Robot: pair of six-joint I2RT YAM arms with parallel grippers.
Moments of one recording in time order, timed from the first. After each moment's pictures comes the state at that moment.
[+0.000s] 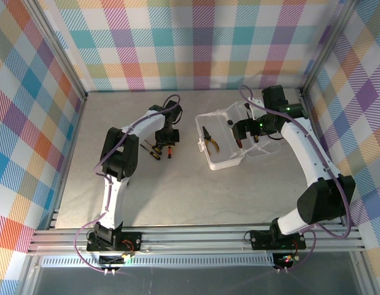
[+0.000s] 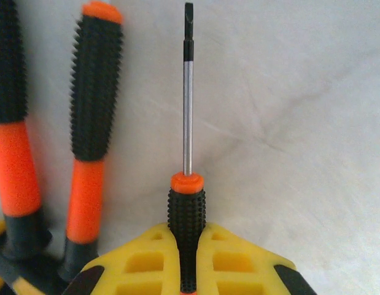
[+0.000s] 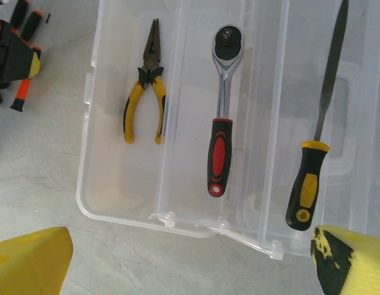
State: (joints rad) left arm -0.43 2.22 1.80 -1.00 -0.01 -0.46; right arm 0.20 1.50 1.48 -1.04 -0.25 -0.08
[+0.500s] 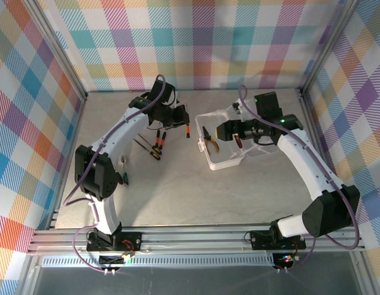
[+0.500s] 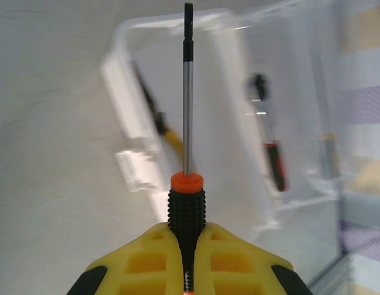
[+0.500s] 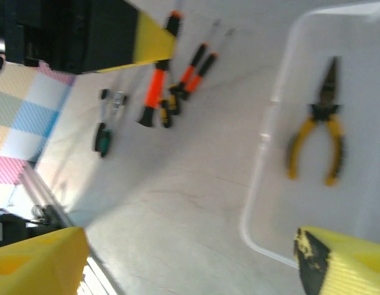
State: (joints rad) left arm -0.46 1.84 1.72 -0.74 0.41 -0.62; right arm 0.35 1.41 1.35 -0.78 -0.62 0.16
